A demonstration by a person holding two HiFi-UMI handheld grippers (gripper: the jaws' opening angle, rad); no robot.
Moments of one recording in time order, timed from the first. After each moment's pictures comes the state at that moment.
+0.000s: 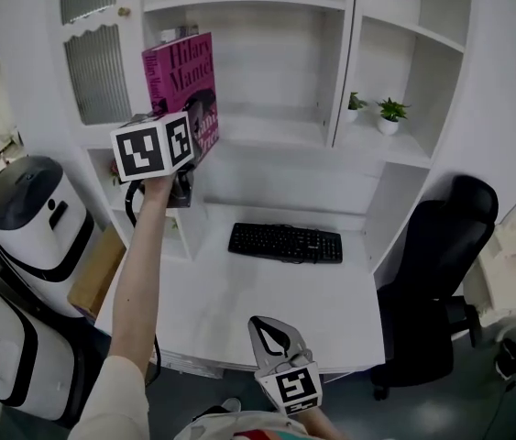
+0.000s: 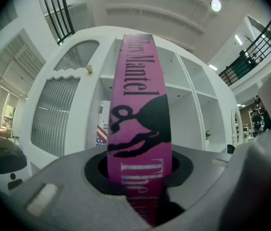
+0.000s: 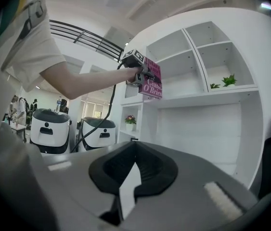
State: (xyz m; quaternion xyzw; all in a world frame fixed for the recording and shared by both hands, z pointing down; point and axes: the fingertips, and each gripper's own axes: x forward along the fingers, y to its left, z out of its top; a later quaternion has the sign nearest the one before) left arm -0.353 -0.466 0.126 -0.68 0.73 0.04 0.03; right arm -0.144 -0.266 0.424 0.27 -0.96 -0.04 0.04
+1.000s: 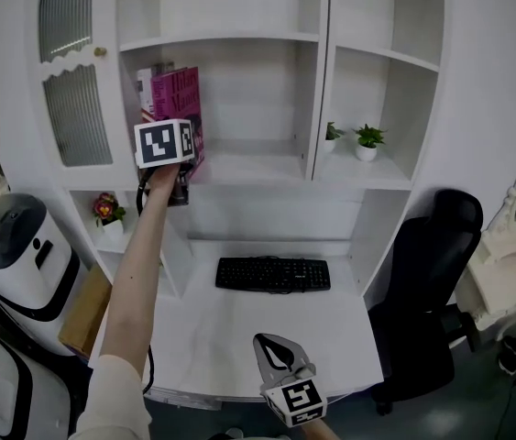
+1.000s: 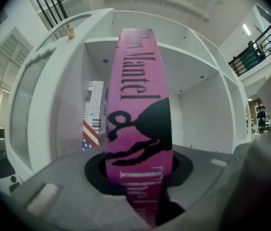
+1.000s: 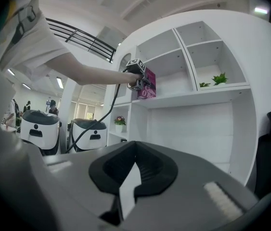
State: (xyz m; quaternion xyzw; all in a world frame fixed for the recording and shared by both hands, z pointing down) left arm -0.384 -0.574 0.125 -0.66 0.75 0.00 -0.01; right arm -0.129 -0.315 0.428 0.32 -0.95 -0.03 0.04
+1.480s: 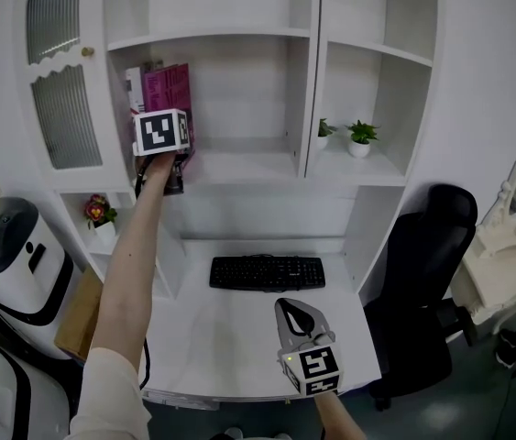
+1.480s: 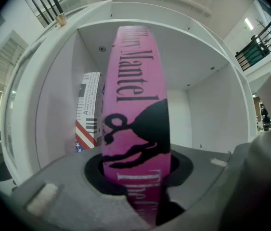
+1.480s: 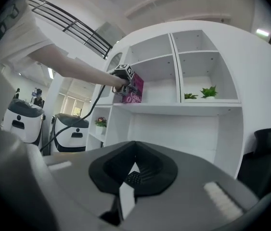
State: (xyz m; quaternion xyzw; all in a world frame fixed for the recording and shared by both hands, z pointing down) left arm -0.398 -0.608 0.125 -0.64 0.77 -0.02 -0.01; right arm -0.096 -0.389 0.384 0.39 -0.92 -0.07 0.04
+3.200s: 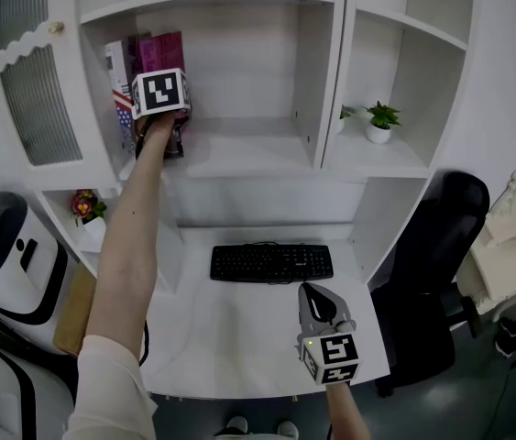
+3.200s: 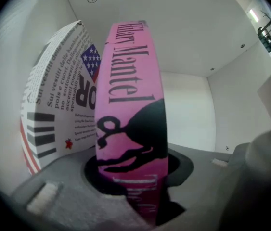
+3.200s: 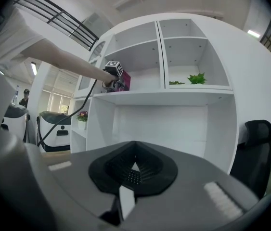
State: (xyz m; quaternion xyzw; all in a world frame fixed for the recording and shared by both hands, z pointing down) left arm -0.441 -0.697 0.124 -0.61 0.79 -0.03 -0.01; right arm -0.080 -0.461 0.400 0.45 -0.89 -0.03 0.06
